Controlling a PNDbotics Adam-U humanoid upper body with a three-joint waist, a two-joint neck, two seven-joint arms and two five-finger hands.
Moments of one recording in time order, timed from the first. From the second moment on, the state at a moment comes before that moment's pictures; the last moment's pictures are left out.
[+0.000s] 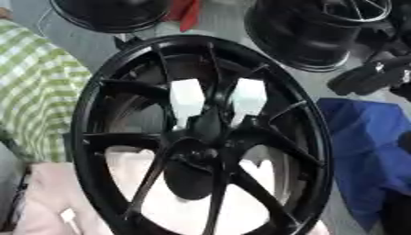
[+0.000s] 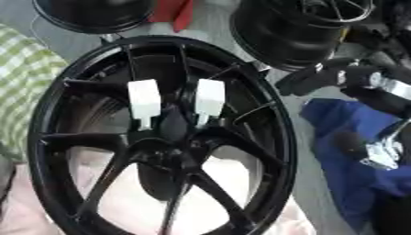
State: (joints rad) left arm -0.28 0.45 0.16 -1.98 0.21 -0.13 0.22; right arm -0.11 -1.13 -0.05 -1.99 -0.45 -0.71 0.43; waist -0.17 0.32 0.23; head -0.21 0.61
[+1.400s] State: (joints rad) left arm -0.30 0.45 0.16 -1.98 0.22 -0.13 0.22; right arm -0.20 -1.14 -0.07 -1.99 -0.47 -0.62 0.36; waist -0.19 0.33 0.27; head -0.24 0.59
